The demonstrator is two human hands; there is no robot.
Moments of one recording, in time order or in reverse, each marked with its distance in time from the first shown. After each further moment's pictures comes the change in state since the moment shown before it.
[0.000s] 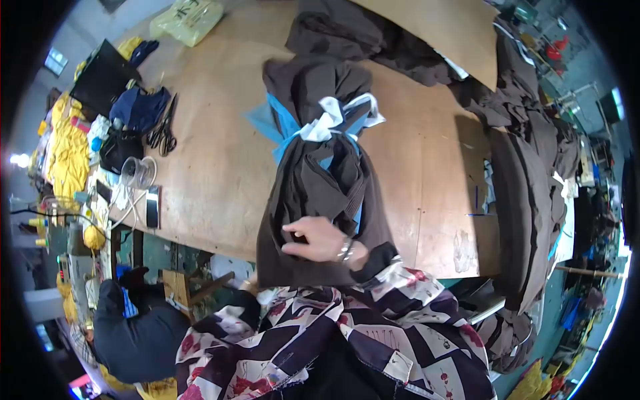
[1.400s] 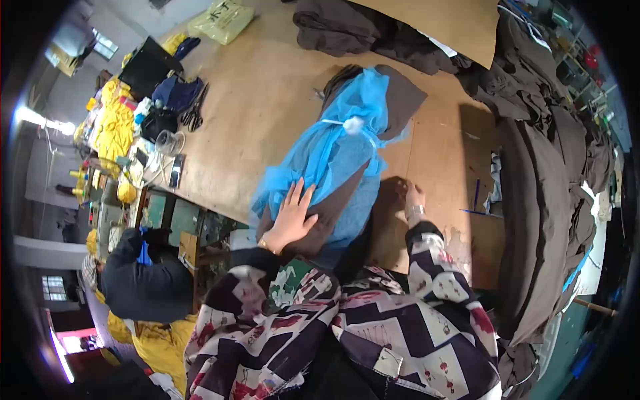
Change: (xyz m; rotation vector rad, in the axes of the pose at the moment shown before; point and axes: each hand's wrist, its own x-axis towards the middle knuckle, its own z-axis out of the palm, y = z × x) left_hand 0.045 0.032 0.239 1.737 0.403 0.712; right_hand -0.191 0.284 -0.129 0.888 0.892 0.803
